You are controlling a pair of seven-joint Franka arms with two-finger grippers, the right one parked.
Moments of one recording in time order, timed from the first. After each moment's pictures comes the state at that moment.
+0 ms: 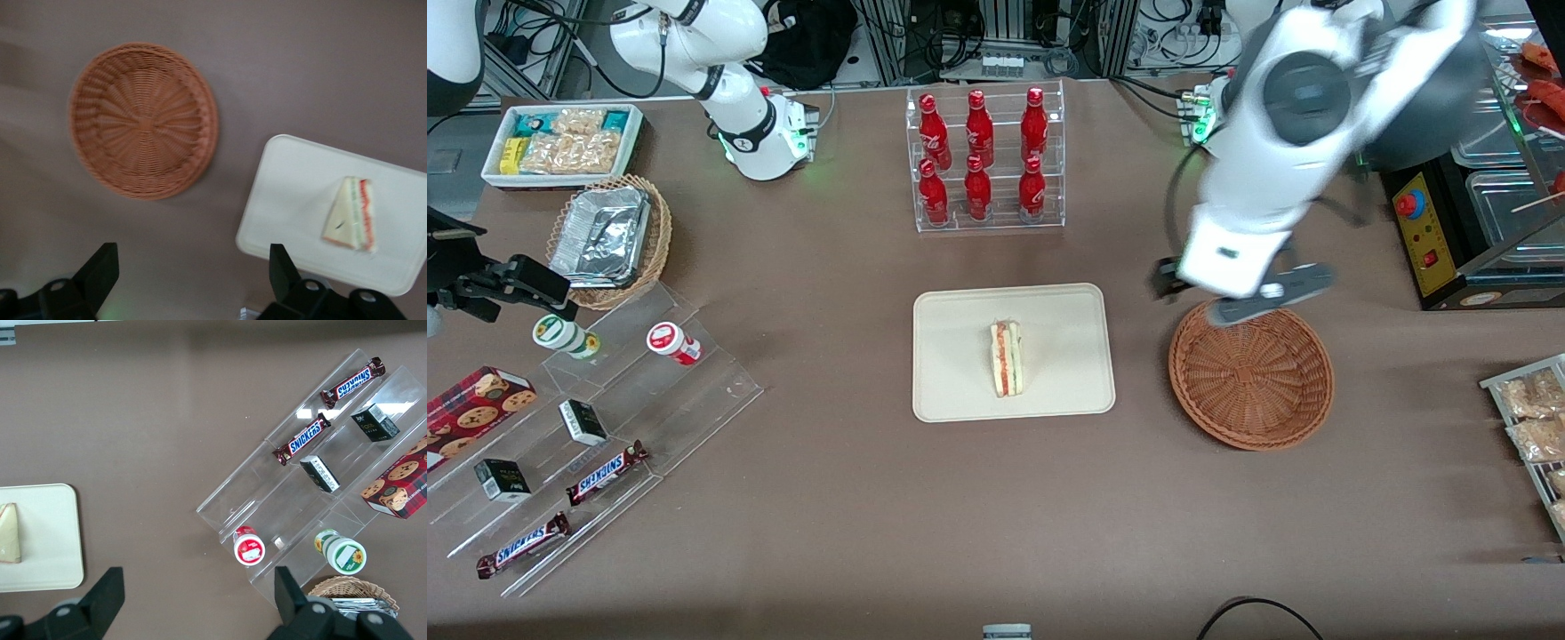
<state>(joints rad) -0.59 0.16 0.20 -1.49 0.02 1.54 -0.69</state>
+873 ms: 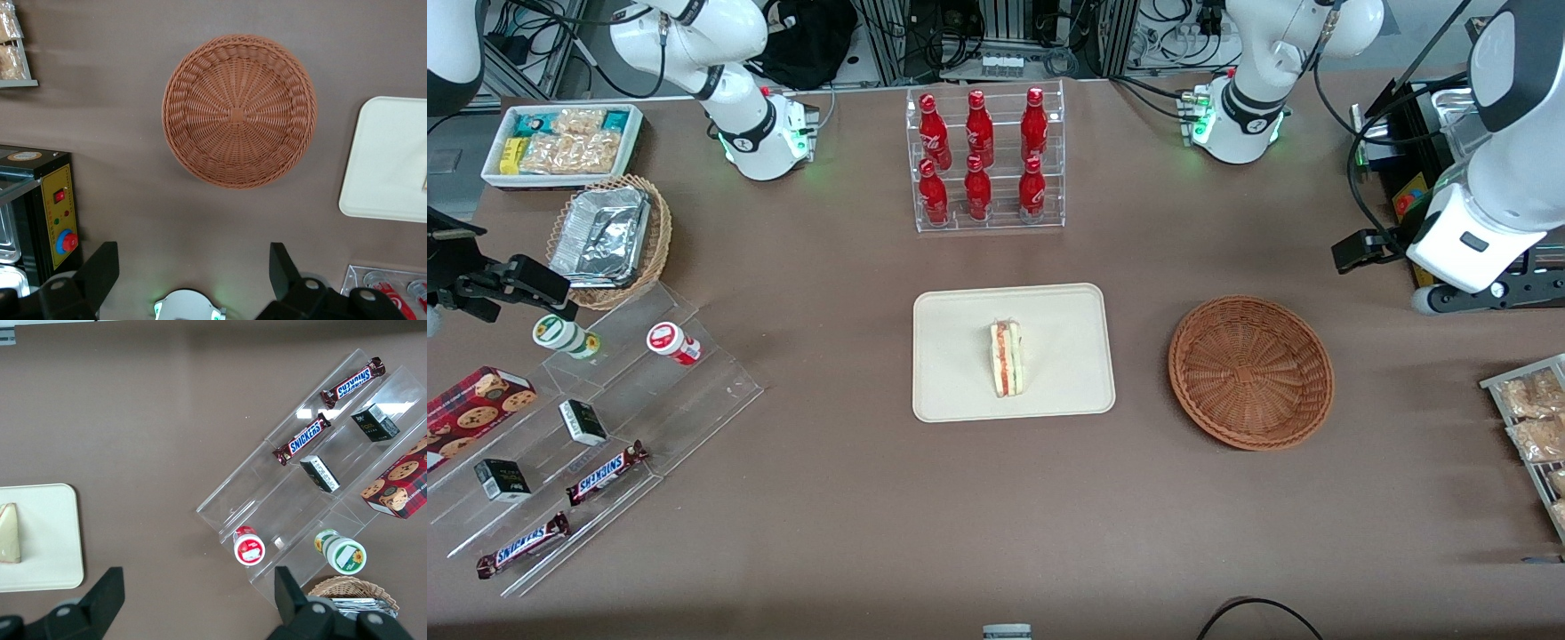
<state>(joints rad) -0.59 0.10 0.49 -1.51 0.01 1.41 -0.19</state>
